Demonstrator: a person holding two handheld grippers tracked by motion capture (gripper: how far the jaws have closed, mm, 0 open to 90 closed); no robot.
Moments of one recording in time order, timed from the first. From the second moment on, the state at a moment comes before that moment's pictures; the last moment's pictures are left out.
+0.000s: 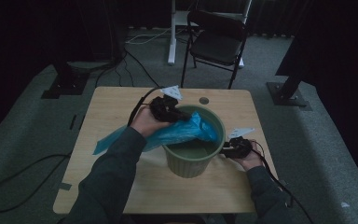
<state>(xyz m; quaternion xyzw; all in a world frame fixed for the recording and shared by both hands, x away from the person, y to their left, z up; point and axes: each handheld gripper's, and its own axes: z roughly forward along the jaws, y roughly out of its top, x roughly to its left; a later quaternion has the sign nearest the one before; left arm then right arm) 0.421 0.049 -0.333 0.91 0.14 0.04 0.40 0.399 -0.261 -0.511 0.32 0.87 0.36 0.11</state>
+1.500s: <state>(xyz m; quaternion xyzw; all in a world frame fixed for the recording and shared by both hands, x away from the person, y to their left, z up) 0.428 0.214 -0.383 0.84 0.27 0.03 0.48 0.396 -0.265 -0.511 0.33 0.87 0.36 0.11</state>
